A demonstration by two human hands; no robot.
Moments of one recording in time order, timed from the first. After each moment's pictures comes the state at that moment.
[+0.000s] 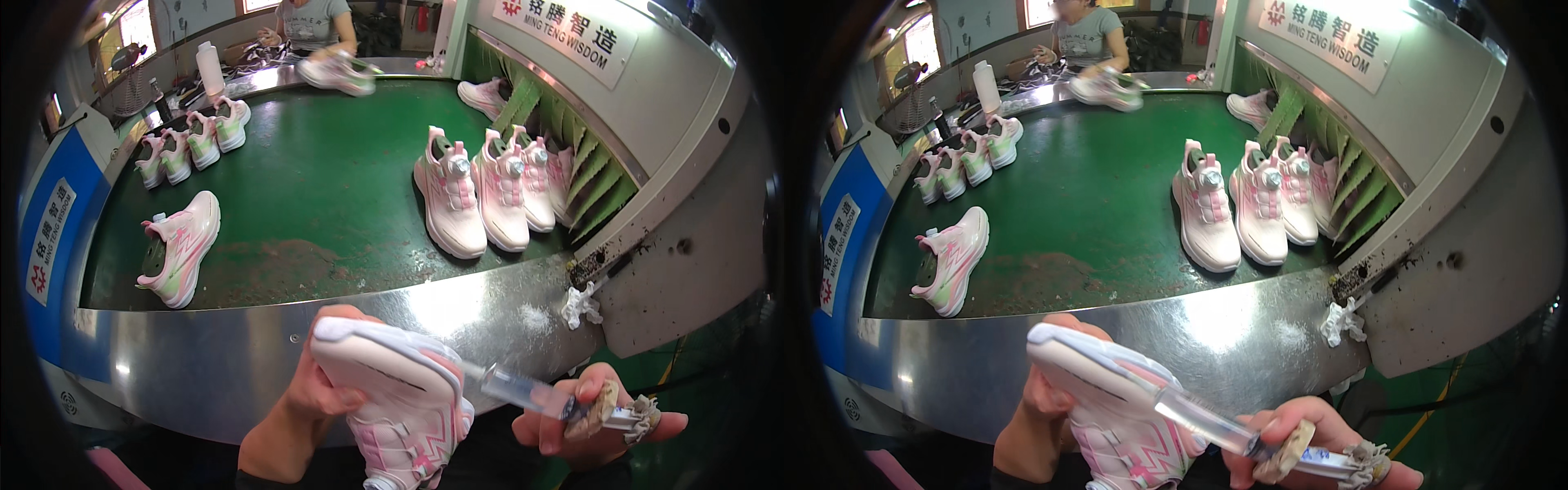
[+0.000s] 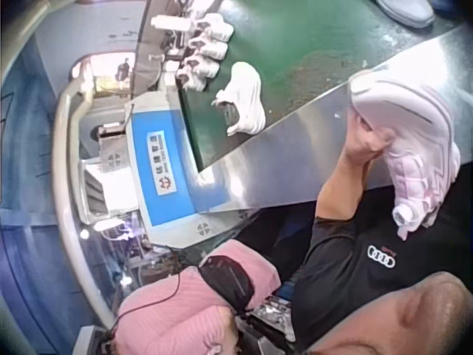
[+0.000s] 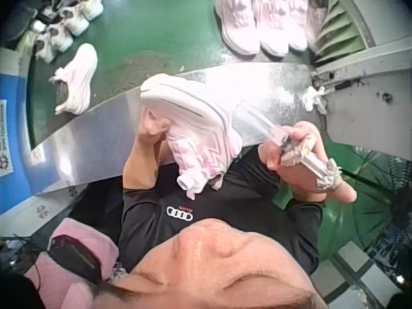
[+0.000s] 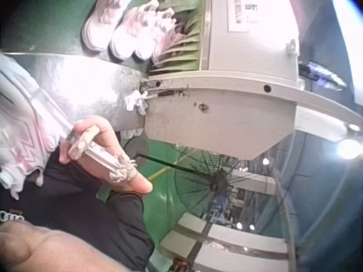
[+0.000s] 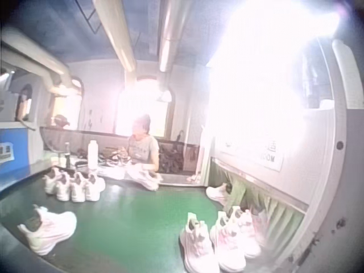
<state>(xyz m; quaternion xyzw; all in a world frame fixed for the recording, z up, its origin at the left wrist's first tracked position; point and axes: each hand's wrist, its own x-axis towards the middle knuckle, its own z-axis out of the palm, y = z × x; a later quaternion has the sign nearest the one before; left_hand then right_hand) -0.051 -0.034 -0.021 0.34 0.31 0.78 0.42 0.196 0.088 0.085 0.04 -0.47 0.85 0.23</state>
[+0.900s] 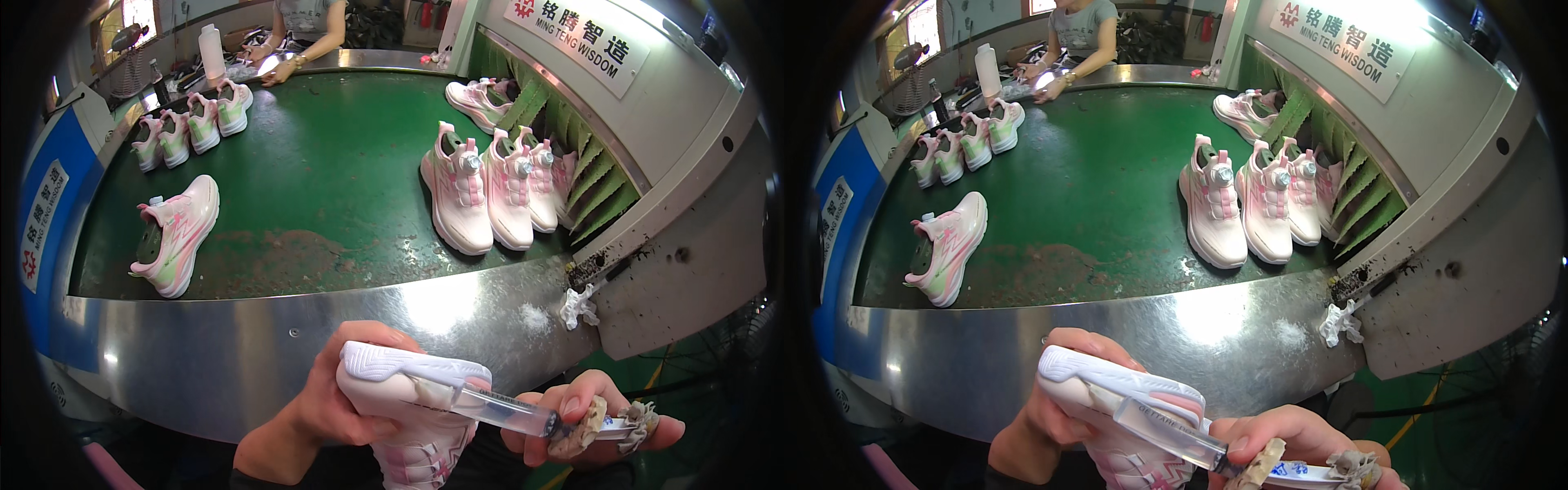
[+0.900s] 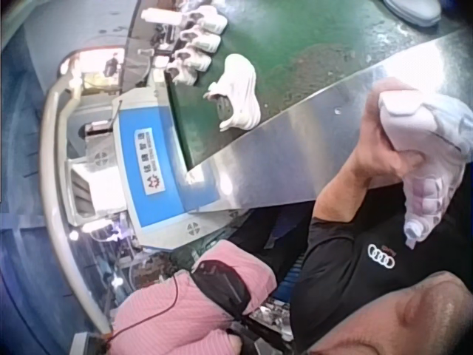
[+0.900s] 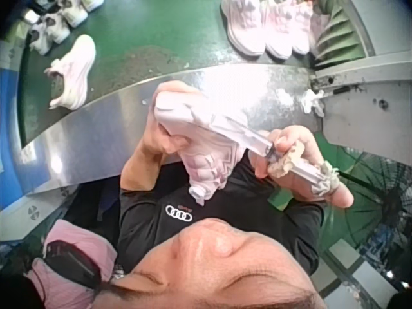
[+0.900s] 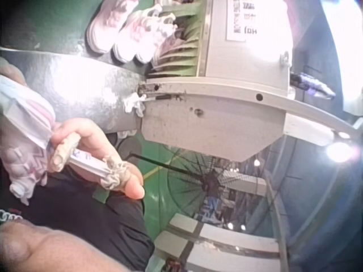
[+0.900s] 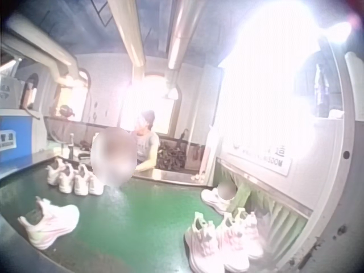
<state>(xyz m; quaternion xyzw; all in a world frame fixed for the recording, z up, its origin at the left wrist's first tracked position) -0.050 -0.038 -0.002 0.47 0.30 0.74 0.38 0.166 0.068 0.102 0.04 -0.51 0.83 0.22</state>
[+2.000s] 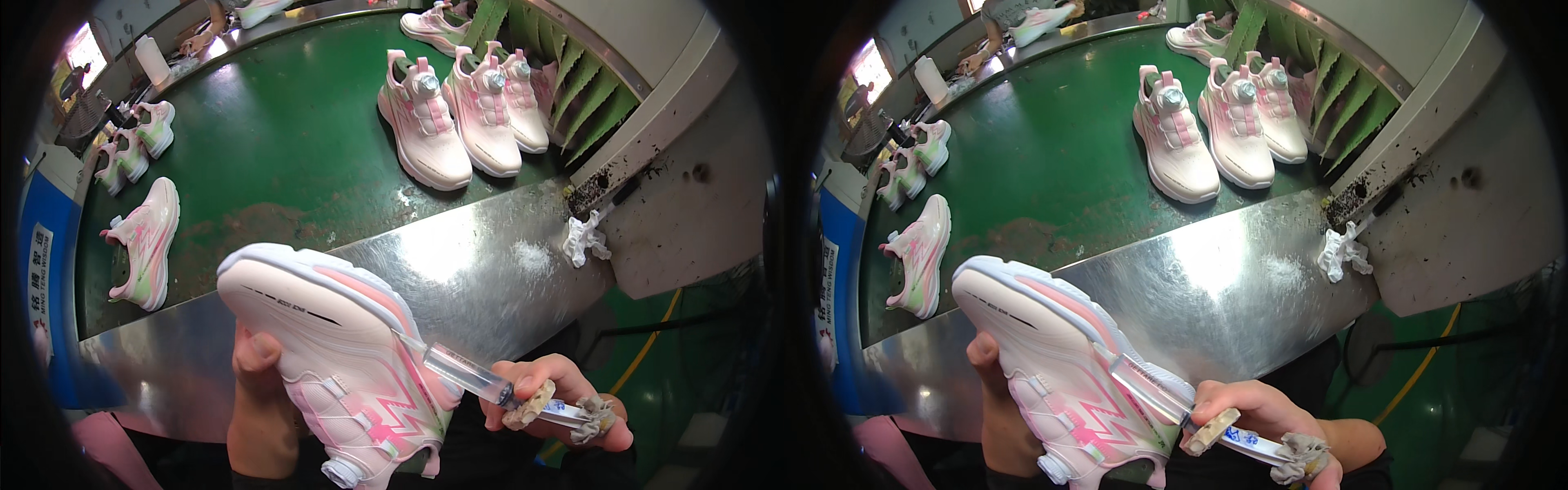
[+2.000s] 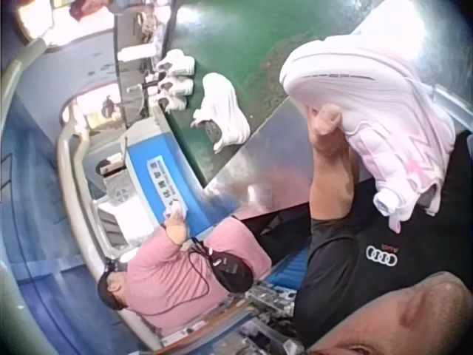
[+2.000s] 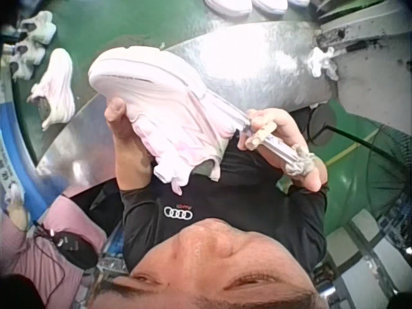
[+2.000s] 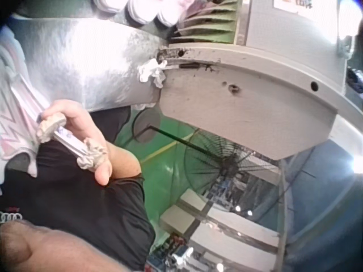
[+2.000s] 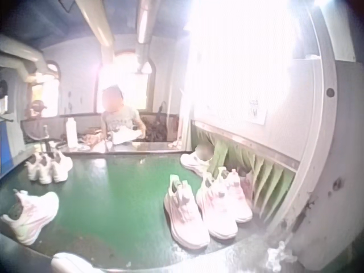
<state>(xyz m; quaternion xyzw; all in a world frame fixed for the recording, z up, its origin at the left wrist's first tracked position) -0.046 -0.019 0.005 0.19 0.30 0.77 0.53 0.197 0.080 0.016 0.08 -0.45 0.86 0.24</state>
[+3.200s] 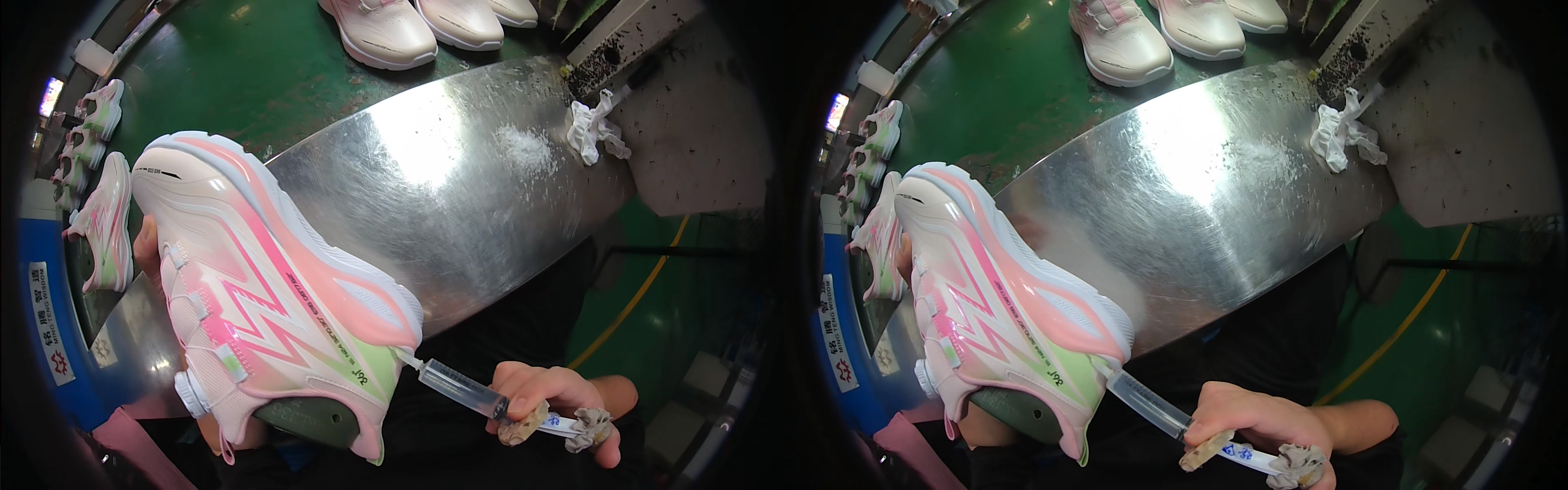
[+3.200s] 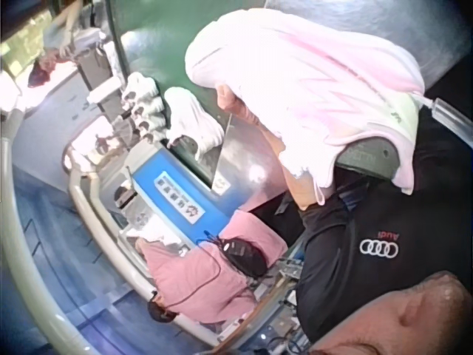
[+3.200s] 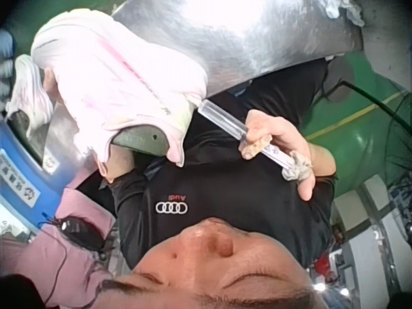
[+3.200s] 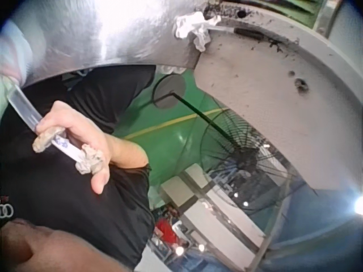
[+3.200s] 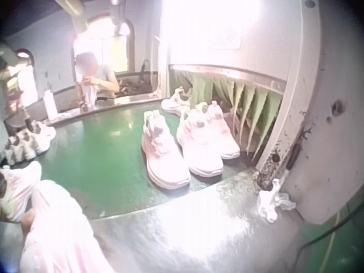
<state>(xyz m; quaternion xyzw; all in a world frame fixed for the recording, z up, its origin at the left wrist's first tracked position) -0.111 -0.055 -0.075 0.21 0.37 0.81 0.41 0.270 0.053 -0.016 -0.06 -0.50 0.84 0.23</state>
